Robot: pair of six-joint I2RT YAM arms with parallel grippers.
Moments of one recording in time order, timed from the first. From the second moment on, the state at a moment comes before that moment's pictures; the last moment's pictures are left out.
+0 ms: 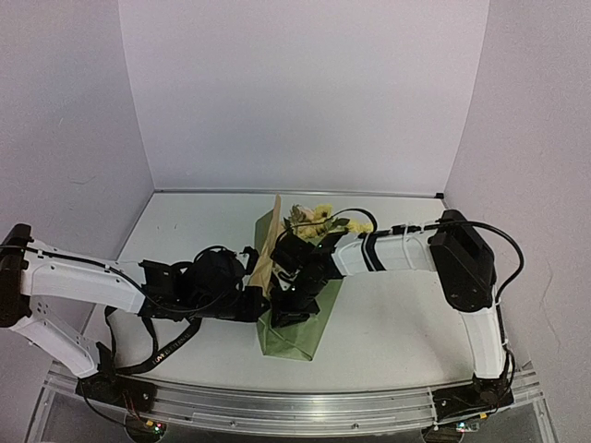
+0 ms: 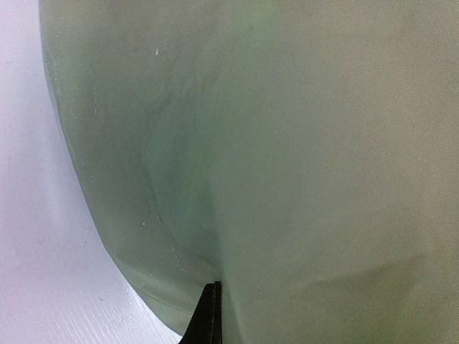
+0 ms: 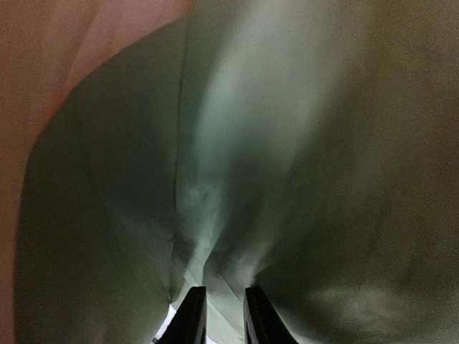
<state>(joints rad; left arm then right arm) -1.15 1.41 0.79 -0.12 -0.14 -0.85 1.00 2.18 1.60 -0.63 -0.34 0.68</state>
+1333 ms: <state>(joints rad) -1.16 1.82 1.11 -0.16 0.03 -0.70 0.83 1.69 1.47 -0.67 0.01 0.78</state>
